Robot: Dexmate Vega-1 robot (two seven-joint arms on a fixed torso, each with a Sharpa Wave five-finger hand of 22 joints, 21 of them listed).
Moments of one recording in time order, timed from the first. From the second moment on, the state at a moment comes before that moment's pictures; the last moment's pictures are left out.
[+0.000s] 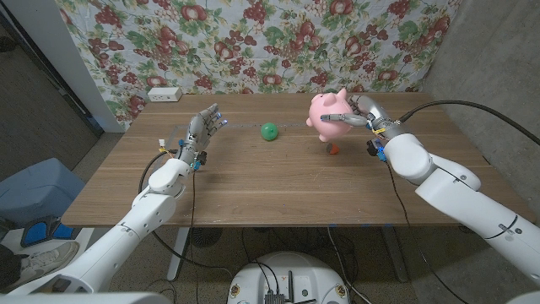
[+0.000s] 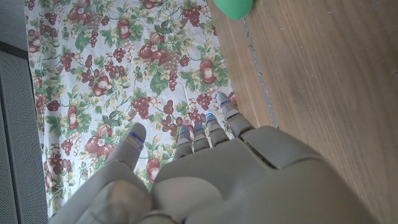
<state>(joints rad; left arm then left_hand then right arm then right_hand) 0.97 0.59 0.30 -1.46 -0.66 -0.33 0.00 0.03 0.08 0.73 -0.06 0.18 0.08 -0.02 0.18 0.17 0.02 -0.03 0.19 0.17 0.08 0.01 0.19 0.17 0.20 0.07 0.28 0.17 -1.09 -0.86 -0.31 -2.28 -0.02 -0.51 -0.24 0.81 -0.18 0.31 -0.16 0.31 0.37 0.19 0.73 0.25 0.55 0.27 0.68 0.65 0.55 0.19 0.93 0.73 0.55 0.09 1.07 0.18</state>
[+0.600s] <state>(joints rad) 0.96 0.59 0.31 -1.43 -0.66 -0.33 -0.02 0.03 0.08 0.73 -0.06 0.18 0.08 -0.02 0.18 0.17 0.02 -0.03 0.19 0.17 0.08 0.01 0.19 0.17 0.20 0.07 0.27 0.17 -1.12 -0.81 -0.32 -2.23 -0.06 -0.41 -0.45 0.81 -0.18 0.31 -0.16 0.31 0.37 0.19 0.73 0.25 0.55 0.27 0.68 0.65 0.56 0.20 0.93 0.73 0.55 0.09 1.08 0.18</state>
